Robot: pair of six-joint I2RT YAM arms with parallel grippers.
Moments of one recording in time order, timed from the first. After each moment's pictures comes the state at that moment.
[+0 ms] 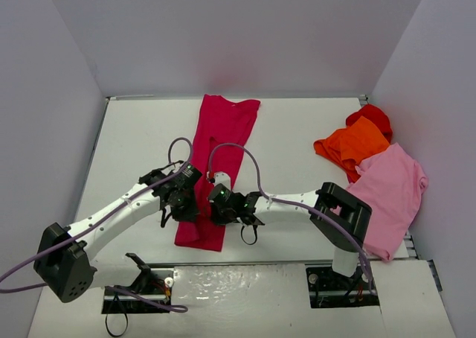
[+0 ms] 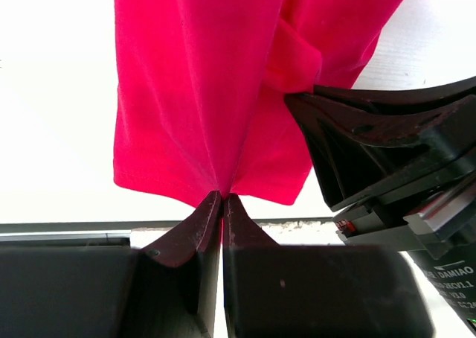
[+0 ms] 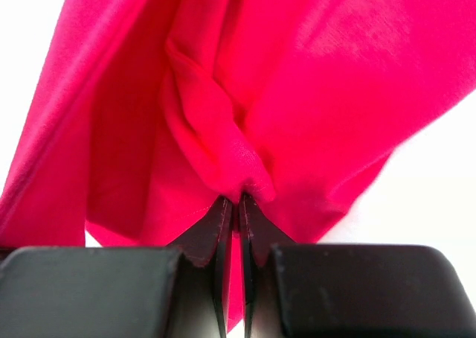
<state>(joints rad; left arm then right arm) -0.68 1.25 0.94 -0.98 -0.04 -0.85 1.10 1.79 0.97 -0.04 0.12 0.71</state>
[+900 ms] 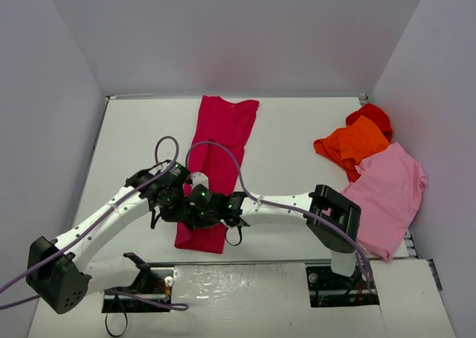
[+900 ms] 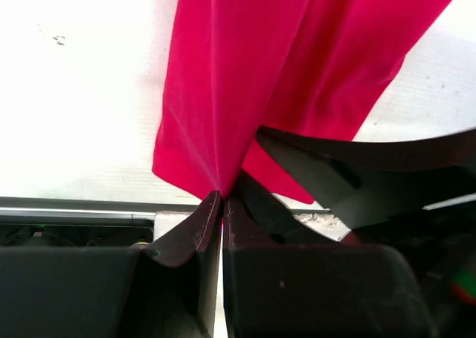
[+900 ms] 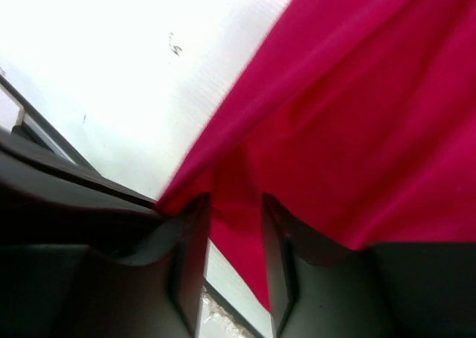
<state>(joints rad) -0.61 1.15 0.94 -1.08 -0.05 -0.84 1.20 1.85 1.20 -0.12 0.07 0.71</state>
